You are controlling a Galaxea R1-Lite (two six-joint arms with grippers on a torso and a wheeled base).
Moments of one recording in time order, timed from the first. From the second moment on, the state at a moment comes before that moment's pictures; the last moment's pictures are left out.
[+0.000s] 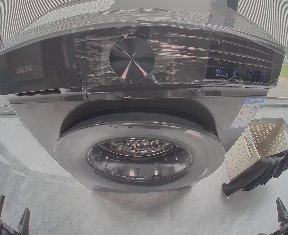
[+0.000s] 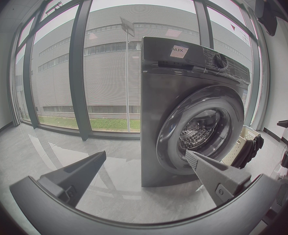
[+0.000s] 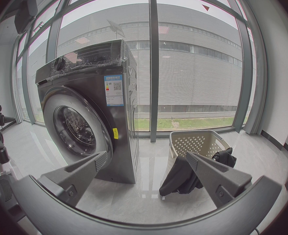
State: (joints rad) left arm 0.00 0.02 -0.02 0.00 -0.01 -0.02; right arm 0.00 0.02 -0.02 0.00 0.03 -0.02
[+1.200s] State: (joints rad) left arm 0.00 0.02 -0.02 0.00 -0.01 -0.02; right arm 0.10 0.56 -0.31 -0.16 0.44 0.03
